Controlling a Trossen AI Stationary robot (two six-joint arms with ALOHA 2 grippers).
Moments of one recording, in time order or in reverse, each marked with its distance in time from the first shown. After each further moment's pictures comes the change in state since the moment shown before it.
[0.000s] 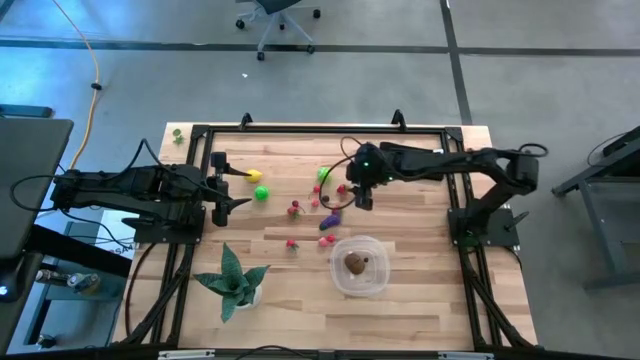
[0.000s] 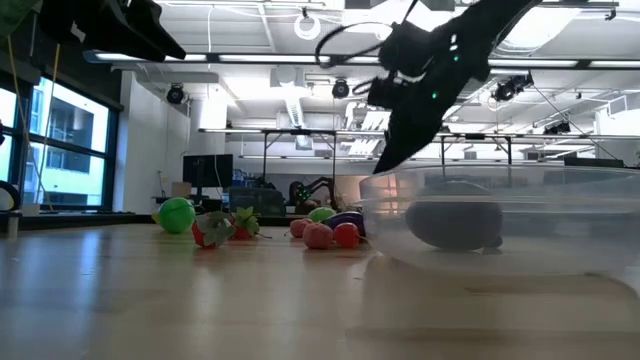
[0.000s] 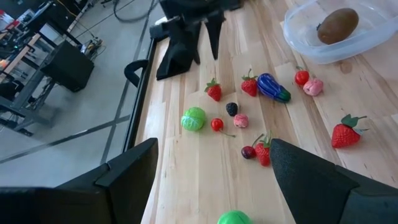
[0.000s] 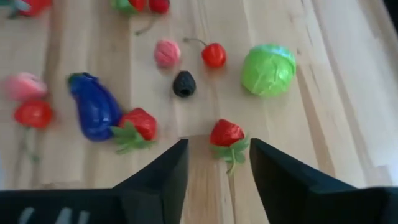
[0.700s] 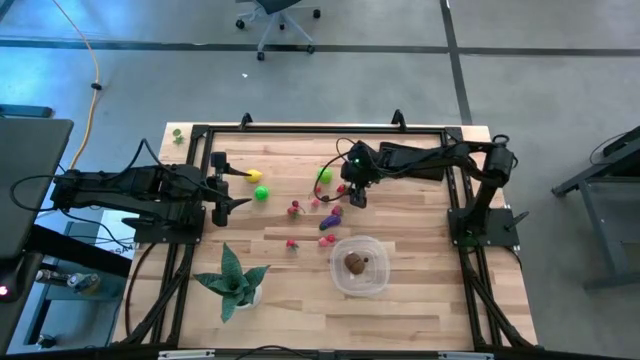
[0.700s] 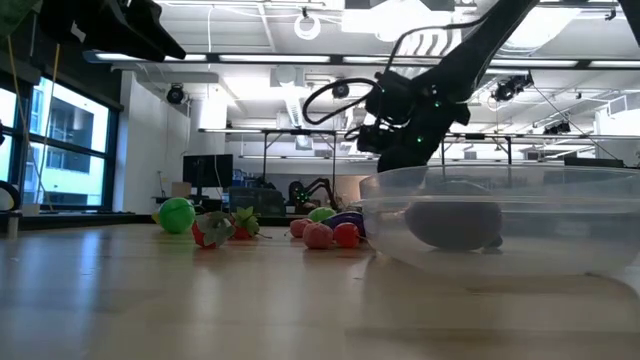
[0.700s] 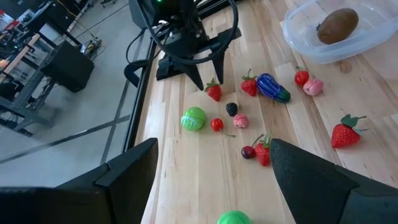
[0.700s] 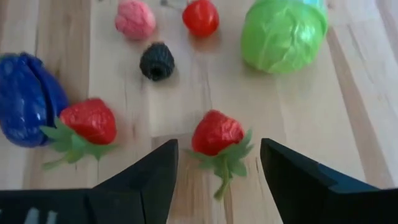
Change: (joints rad) left arm 0.000 0.000 0.000 0.000 0.000 0.000; right arm -0.082 0.196 0.000 0.140 -0.122 -0.019
